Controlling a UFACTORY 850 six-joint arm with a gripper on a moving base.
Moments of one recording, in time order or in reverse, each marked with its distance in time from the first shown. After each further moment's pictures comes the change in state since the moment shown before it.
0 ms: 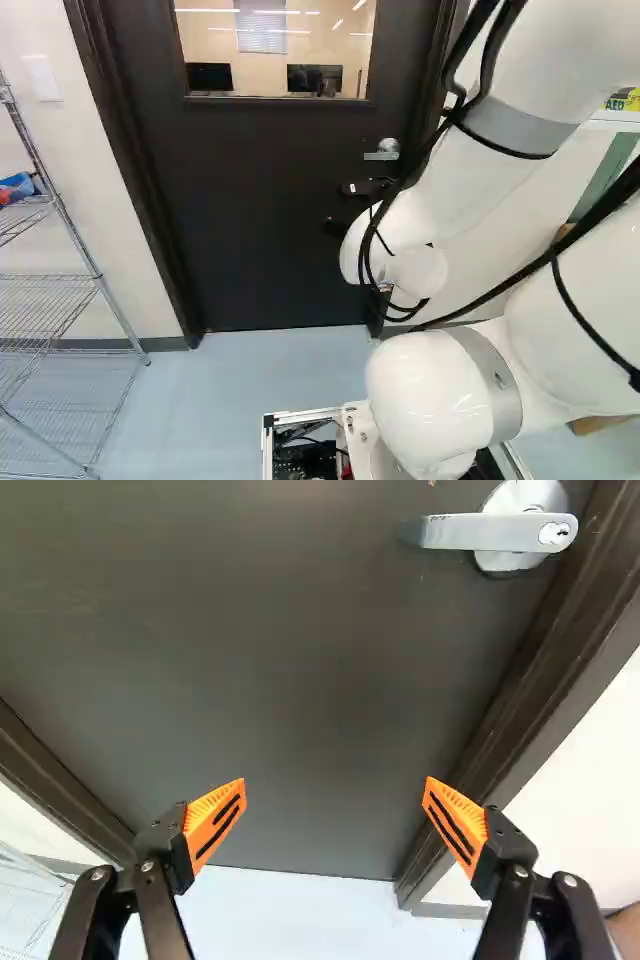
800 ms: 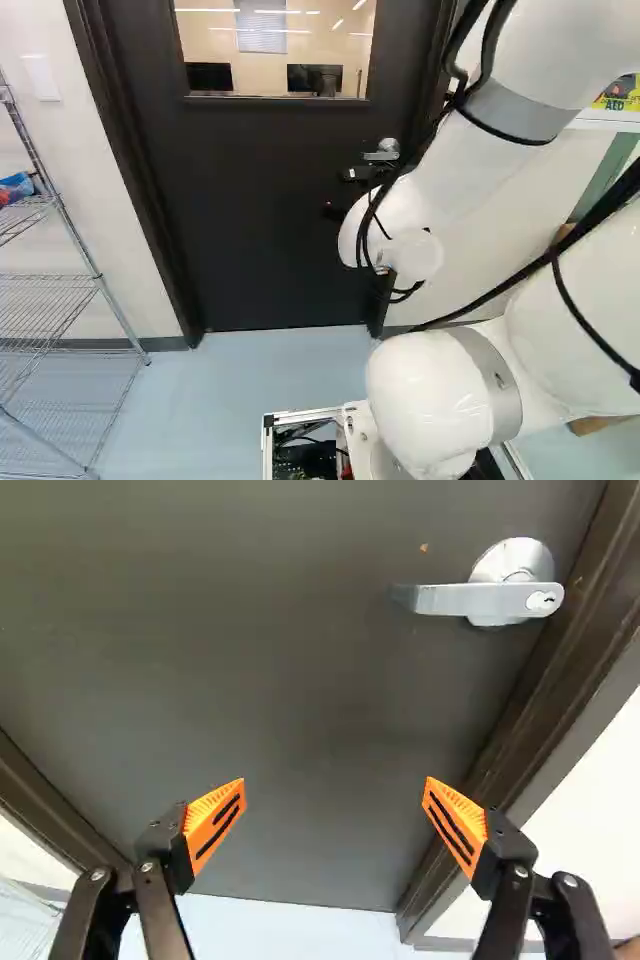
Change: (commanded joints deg) arm -0.1 0.2 -4.3 0.0 0.0 0.0
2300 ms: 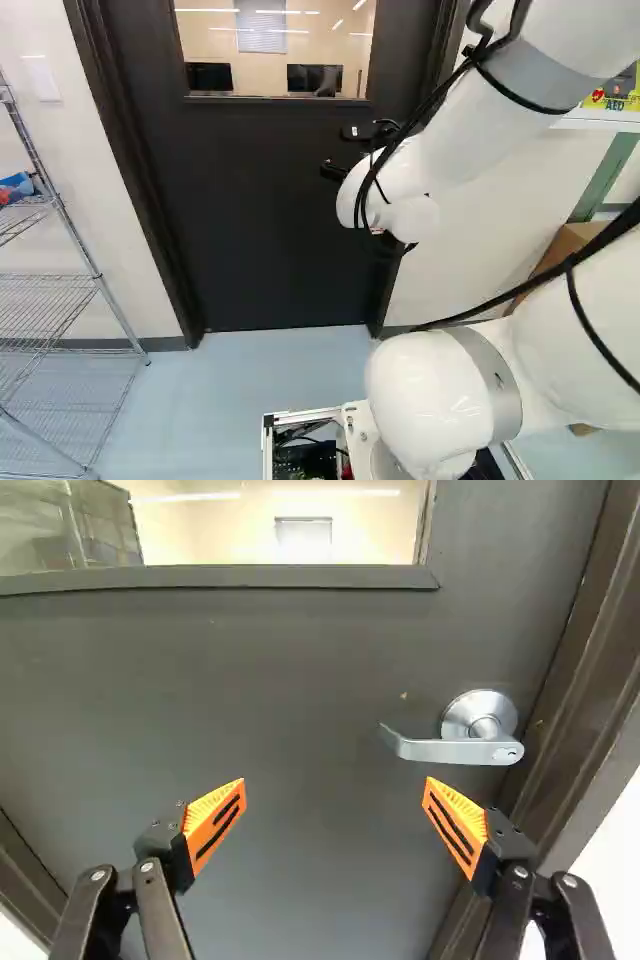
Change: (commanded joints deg) arm -0.1 2.9 -7.8 0.0 0.0 0.0
